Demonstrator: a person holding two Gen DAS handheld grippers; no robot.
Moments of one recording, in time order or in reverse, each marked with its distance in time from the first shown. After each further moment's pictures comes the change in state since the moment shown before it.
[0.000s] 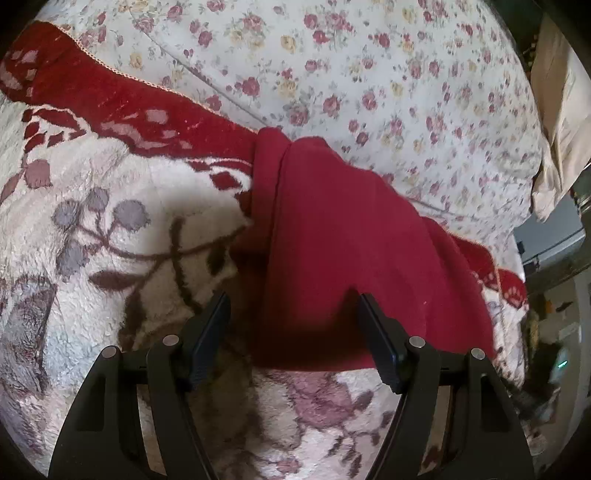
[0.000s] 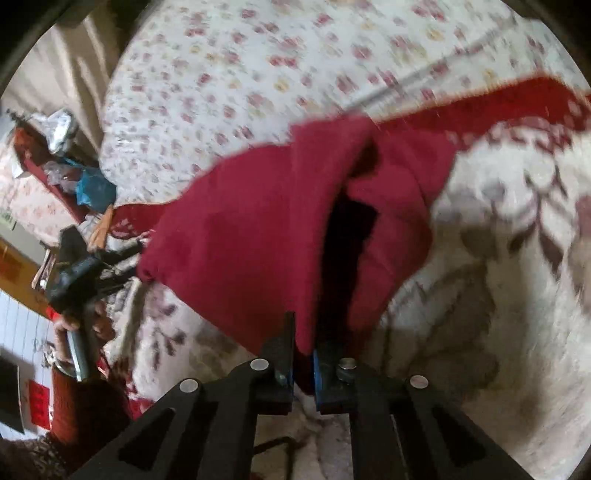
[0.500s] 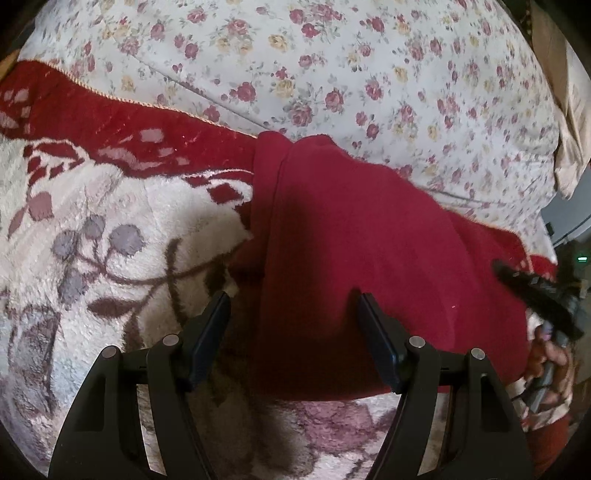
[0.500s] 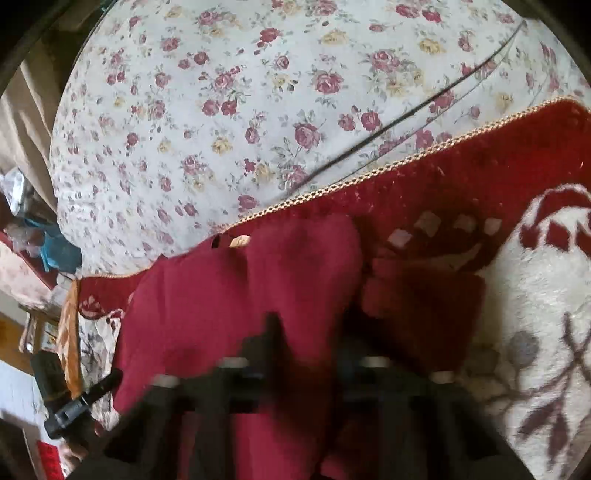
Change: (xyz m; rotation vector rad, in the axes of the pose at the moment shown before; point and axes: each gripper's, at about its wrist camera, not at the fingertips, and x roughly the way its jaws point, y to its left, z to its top) left arm 0.019 -0.017 0.003 0.100 -0.027 0.136; right arm 0.064 -0.032 0.097 0.088 -0.067 -0.128
